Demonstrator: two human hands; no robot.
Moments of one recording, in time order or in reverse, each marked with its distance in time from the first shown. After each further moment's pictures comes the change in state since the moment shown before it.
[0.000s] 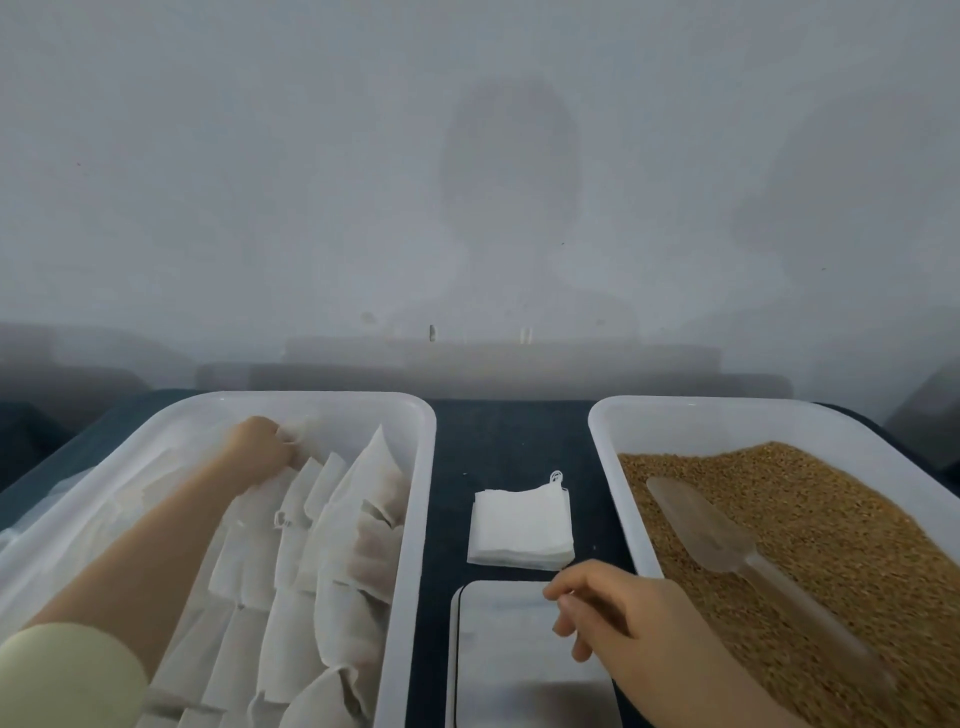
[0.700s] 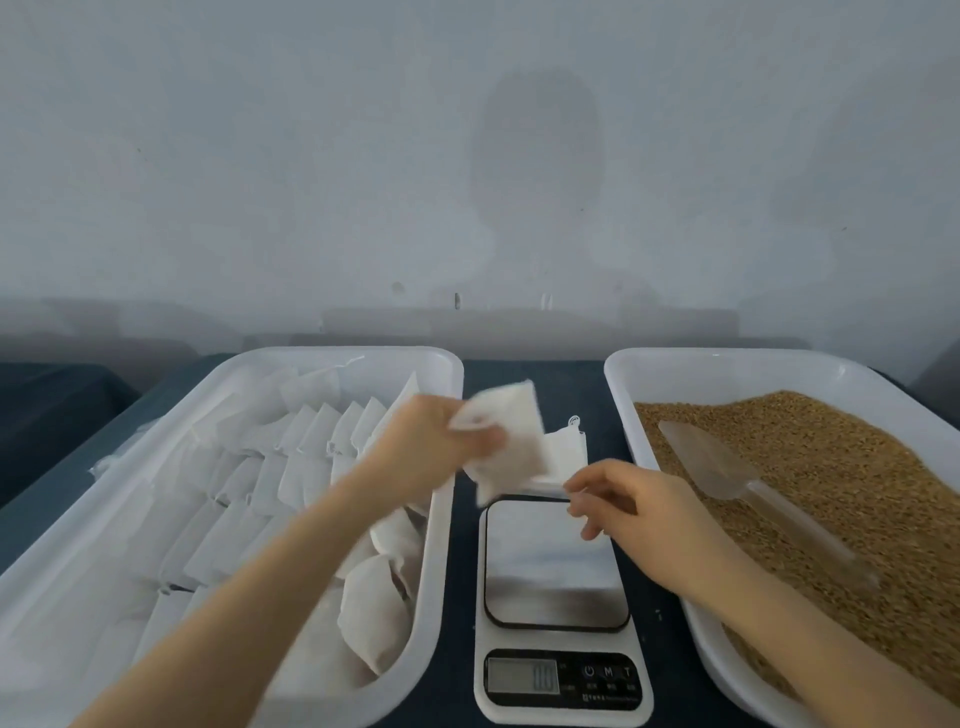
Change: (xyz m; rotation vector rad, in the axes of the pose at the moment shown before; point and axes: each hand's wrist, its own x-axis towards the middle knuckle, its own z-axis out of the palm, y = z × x) left_hand -0.204 0.089 0.009 -0.423 -0.174 0.480; right_hand -0.004 0.005 0.002 0.032 0.095 -0.063
